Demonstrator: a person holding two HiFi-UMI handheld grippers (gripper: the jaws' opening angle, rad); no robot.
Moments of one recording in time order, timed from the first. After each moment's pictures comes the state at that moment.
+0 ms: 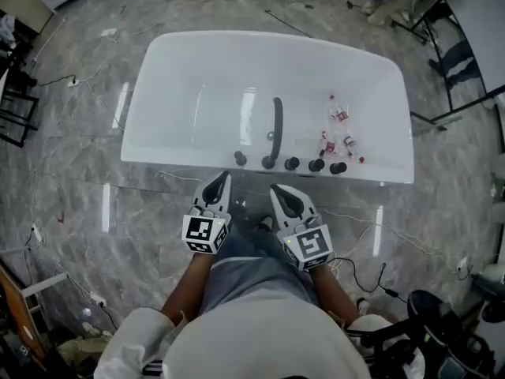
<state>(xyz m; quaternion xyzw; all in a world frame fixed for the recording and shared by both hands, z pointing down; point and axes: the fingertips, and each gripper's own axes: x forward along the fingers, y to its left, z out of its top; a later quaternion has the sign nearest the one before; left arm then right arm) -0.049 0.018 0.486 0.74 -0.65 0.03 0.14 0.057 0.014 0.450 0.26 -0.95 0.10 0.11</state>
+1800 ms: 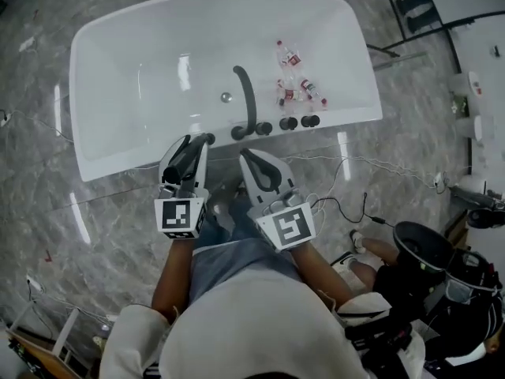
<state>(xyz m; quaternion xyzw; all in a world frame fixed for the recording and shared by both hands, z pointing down) -0.205 -0.168 0.539 0.80 -0.58 0.04 0.13 -0.123 -0.153 0.479 0.39 -0.91 0.06 0.10</state>
